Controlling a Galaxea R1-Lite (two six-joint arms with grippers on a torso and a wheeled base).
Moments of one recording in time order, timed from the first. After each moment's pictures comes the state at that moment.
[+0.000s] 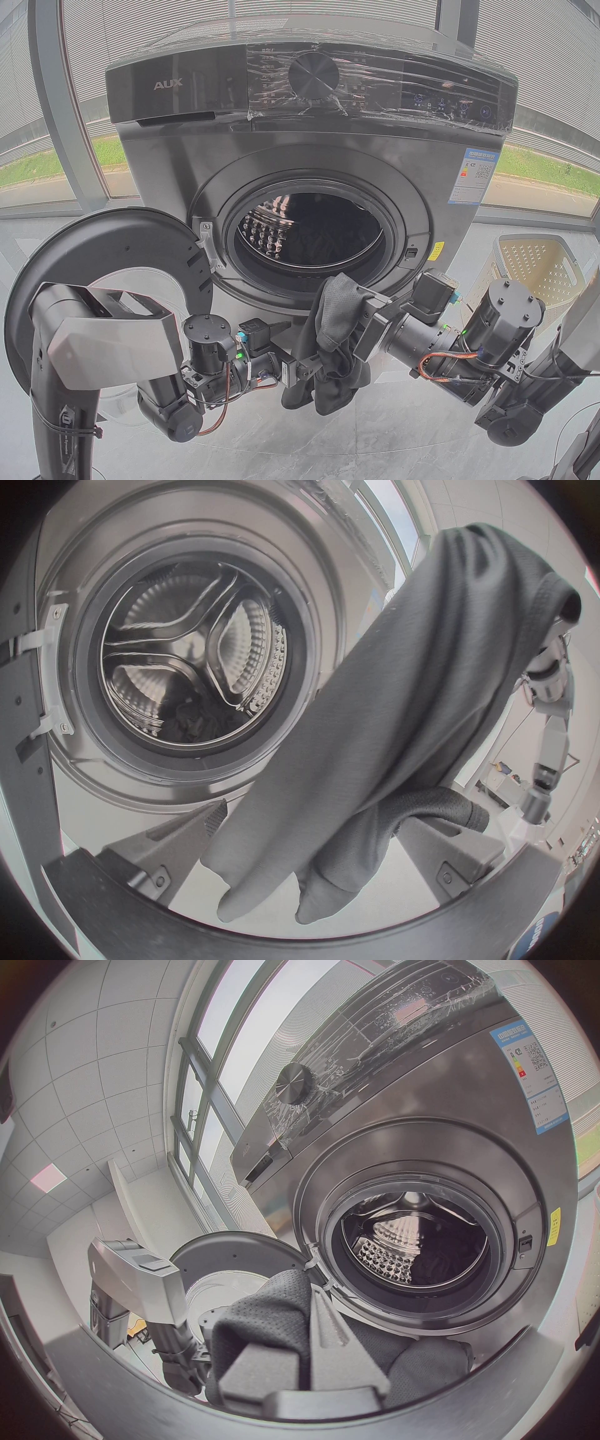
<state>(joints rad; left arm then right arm) -0.58 2.33 -0.63 -1.55 -0.27 -0.08 0.81 1.92 -0.53 -1.55 -0.02 0.33</state>
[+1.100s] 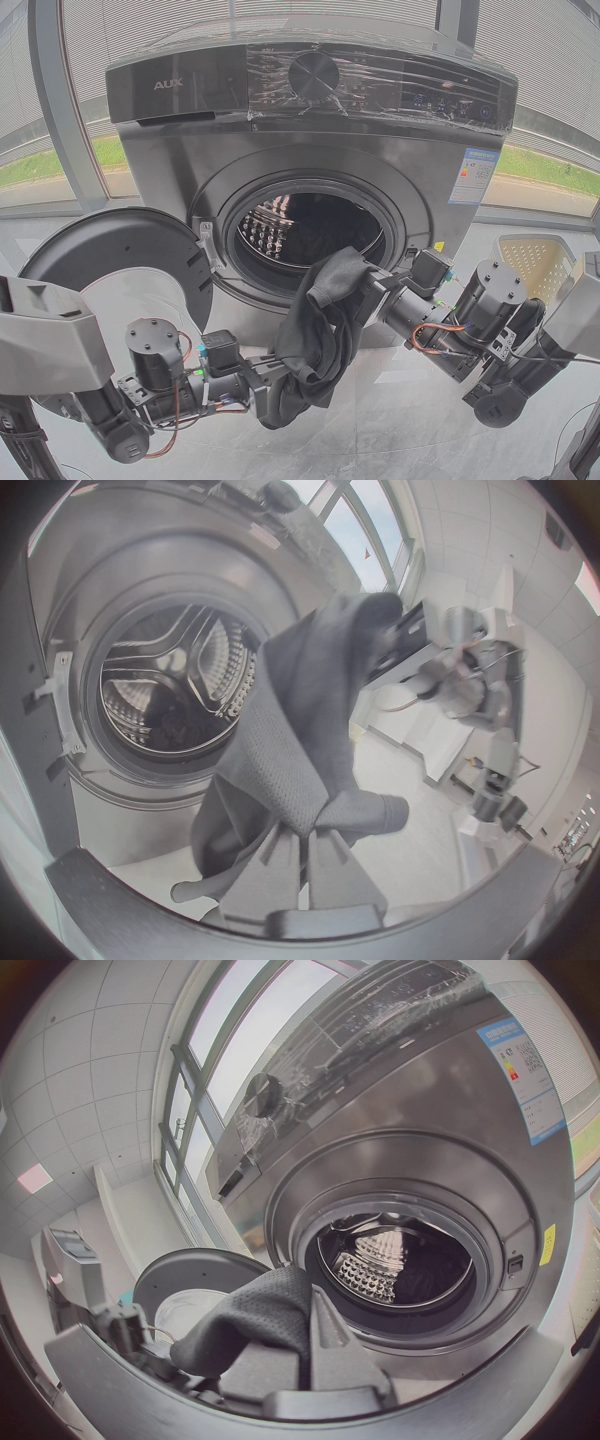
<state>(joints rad) -0.60 2.05 -0.33 -1.55 -0.38 -0.07 0.73 1.99 -0.63 -1.55 -0.04 0.33</state>
